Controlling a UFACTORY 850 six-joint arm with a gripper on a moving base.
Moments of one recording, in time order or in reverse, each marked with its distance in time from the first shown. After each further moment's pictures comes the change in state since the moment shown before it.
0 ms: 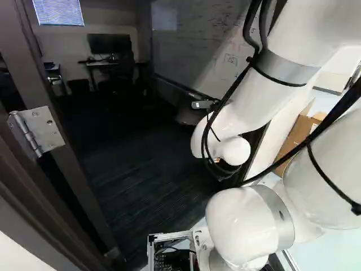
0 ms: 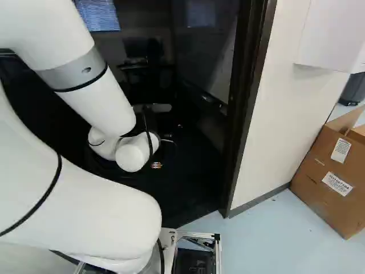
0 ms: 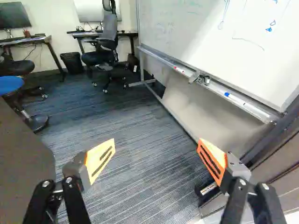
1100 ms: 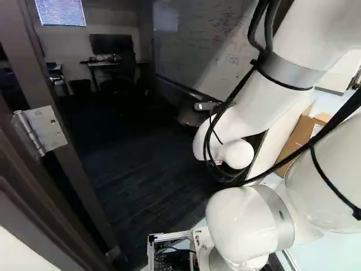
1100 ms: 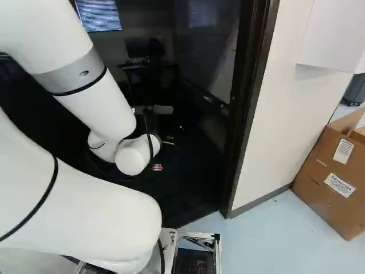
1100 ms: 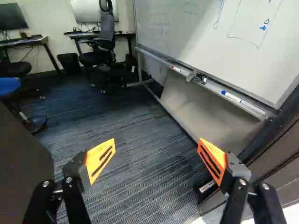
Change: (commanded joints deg) arm -0.7 0.7 0.8 0.1 0.1 0.0
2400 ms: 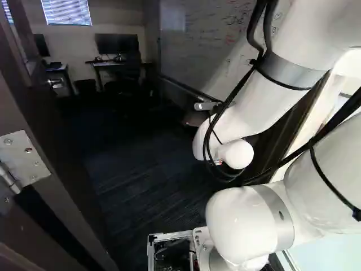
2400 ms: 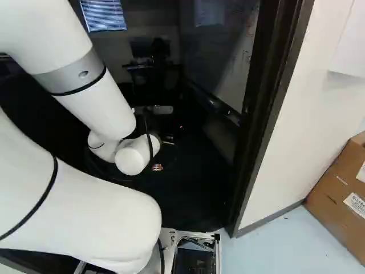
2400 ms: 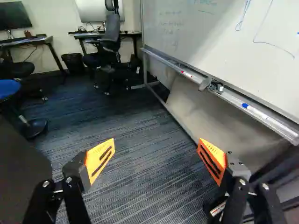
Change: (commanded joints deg) arm 0.0 0.0 0.0 0.0 0.0 0.0
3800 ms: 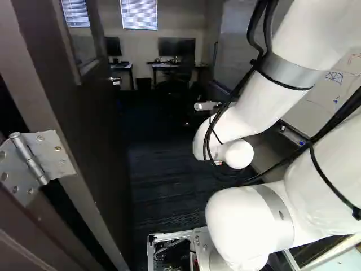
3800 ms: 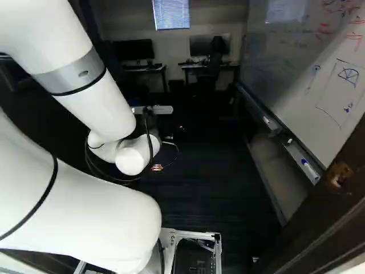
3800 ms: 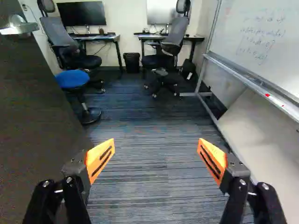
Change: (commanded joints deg) arm 0.0 0.0 0.0 0.0 0.0 0.0
